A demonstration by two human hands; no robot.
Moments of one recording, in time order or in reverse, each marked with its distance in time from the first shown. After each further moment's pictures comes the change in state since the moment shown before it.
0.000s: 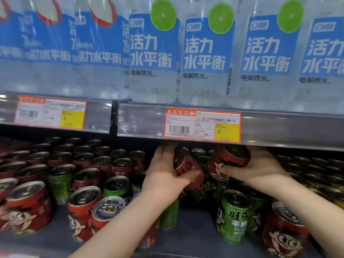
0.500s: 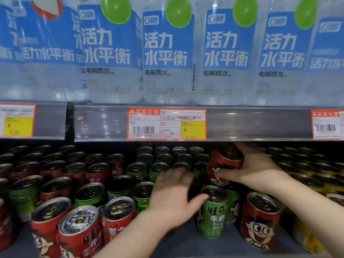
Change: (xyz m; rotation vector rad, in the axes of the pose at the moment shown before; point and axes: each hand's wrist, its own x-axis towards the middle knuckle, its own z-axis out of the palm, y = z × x) left_hand -0.019 0.008 0.059 0.477 -0.317 0.345; right_hand -0.005 0.040 -0.018 -0.130 0.022 0.047
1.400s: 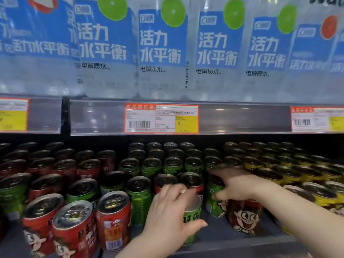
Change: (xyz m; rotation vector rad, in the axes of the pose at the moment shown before) left_hand -0.043 0.013 0.018 -0.183 0.138 0.100; right_hand -0.013 0.015 0.025 -0.444 -0.510 0.024
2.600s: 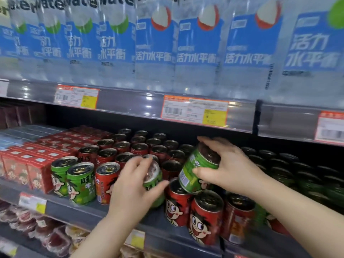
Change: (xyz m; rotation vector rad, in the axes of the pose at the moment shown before) left_hand -0.138 -0.182 -0.183 0.158 0.365 -0.522; right_hand 0.015 -0.276 -0.036 0.462 0.403 -0.514
